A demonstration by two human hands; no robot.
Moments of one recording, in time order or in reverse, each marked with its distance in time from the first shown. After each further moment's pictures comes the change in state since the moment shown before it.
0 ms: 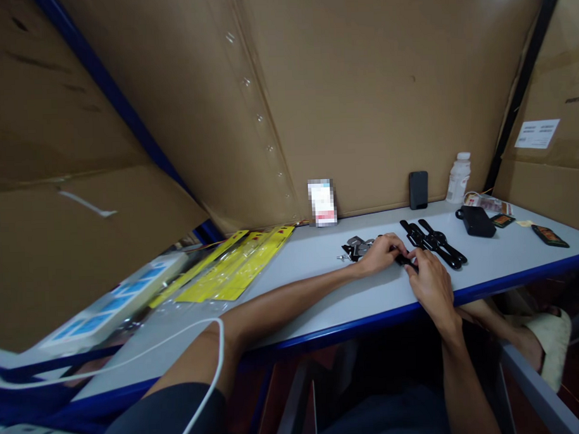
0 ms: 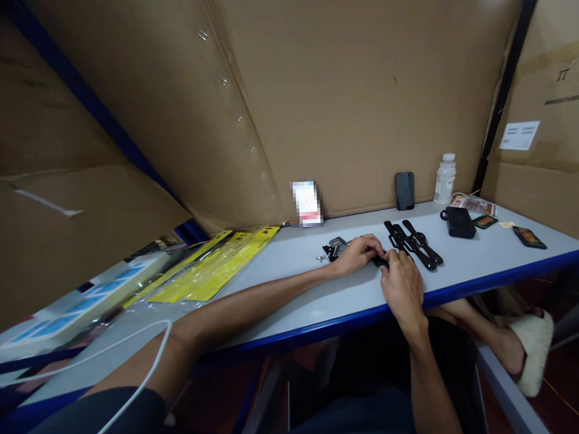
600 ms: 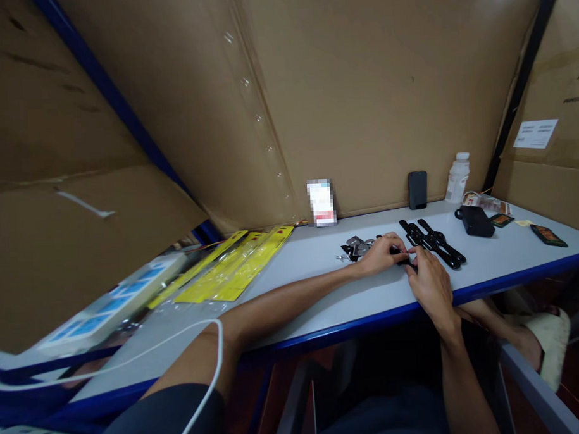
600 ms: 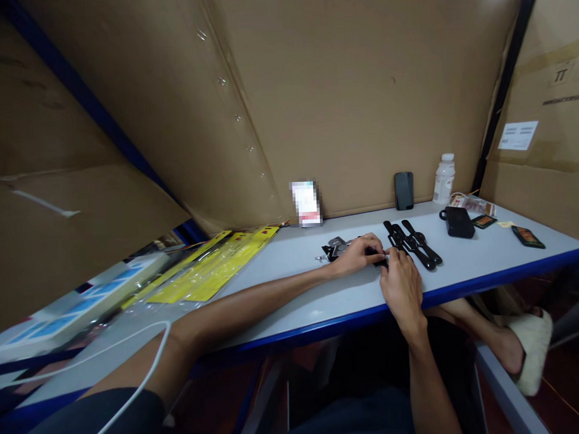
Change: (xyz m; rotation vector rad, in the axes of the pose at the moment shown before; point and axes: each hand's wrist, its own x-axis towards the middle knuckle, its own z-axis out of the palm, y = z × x) left_hand 0.000 0.003 0.000 0.014 -0.024 0.021; right_hand 0.000 -0.001 0.000 0.017 -0.003 0.019
